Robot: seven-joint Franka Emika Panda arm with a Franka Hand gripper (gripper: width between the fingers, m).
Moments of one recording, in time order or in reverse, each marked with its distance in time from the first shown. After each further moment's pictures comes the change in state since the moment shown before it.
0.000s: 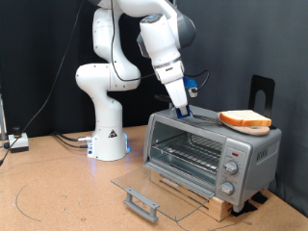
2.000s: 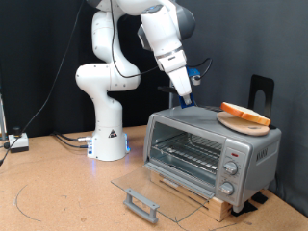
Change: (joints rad) arm 0.024 -0.090 0.001 0.000 0.027 -0.046 0.007
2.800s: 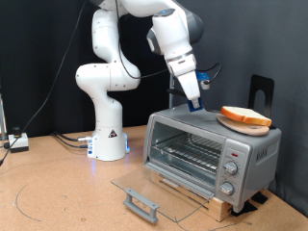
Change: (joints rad) arm -0.001 0.079 0.114 0.029 0.017 0.106 0.116
